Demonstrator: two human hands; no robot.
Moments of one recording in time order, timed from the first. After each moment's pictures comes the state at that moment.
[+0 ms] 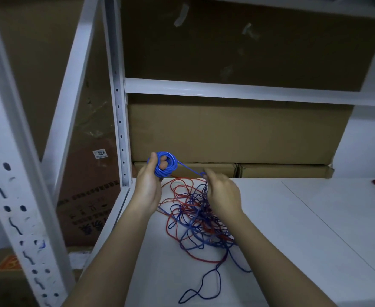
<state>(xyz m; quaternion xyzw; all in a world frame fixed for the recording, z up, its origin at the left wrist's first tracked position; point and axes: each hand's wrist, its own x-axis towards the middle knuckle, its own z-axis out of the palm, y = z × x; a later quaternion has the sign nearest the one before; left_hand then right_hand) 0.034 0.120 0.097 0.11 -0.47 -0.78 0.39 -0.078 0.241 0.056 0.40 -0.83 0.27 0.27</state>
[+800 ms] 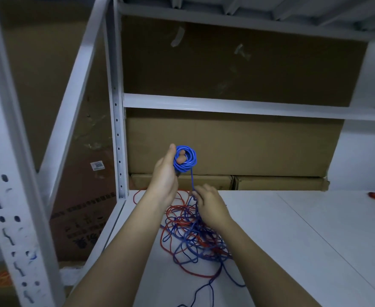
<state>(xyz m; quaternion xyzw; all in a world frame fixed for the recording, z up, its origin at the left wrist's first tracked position) 0.003 0.153 0.139 0.08 -0.49 -0.78 0.38 -0.092 0.239 0.053 0.47 -0.82 0.30 0.15</state>
